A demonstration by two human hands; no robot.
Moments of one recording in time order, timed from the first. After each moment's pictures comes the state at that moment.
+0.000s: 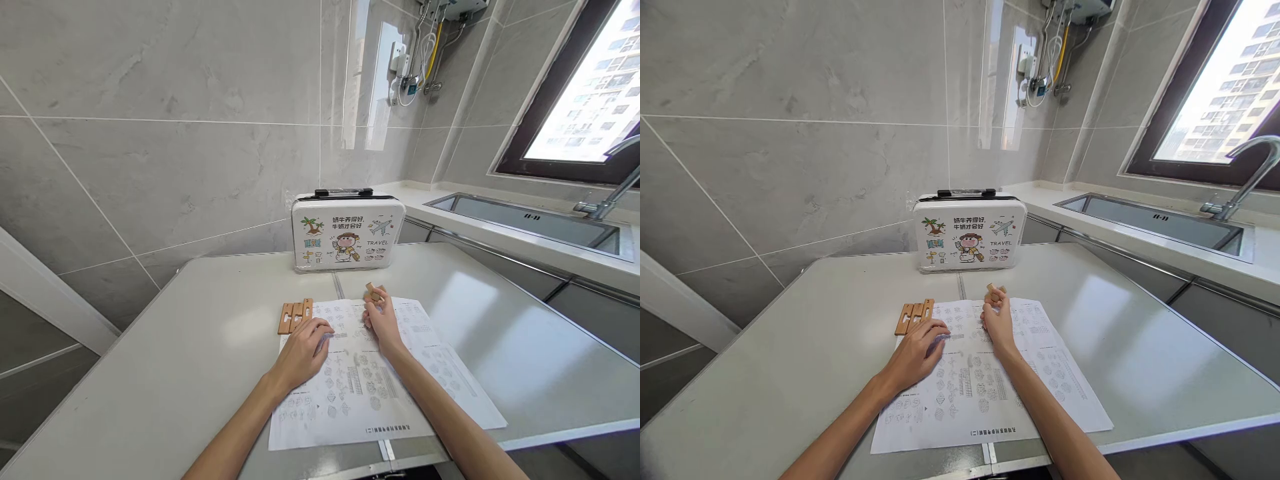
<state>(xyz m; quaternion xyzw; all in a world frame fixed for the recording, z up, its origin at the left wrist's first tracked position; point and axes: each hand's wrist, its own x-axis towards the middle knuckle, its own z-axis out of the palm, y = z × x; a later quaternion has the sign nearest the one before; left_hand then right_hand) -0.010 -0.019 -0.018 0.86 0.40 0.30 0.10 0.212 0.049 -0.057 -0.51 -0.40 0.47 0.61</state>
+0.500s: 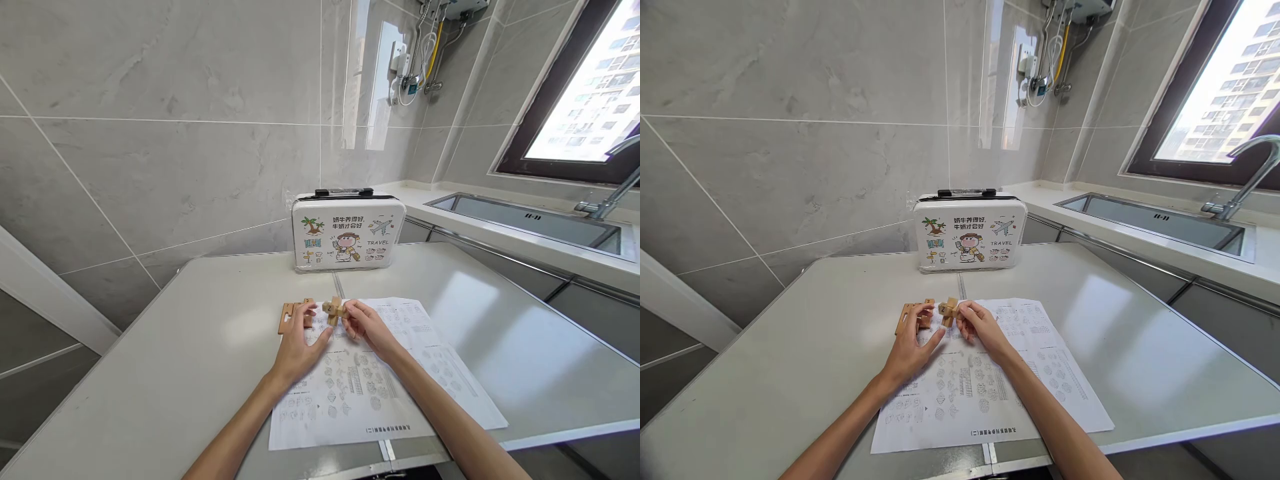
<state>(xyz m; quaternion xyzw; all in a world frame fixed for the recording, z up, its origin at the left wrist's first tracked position) -0.006 -0.017 -0.018 0.70 0.53 0.43 0.21 0.198 0.026 -0.023 -0.31 -0.50 0.66 0.46</state>
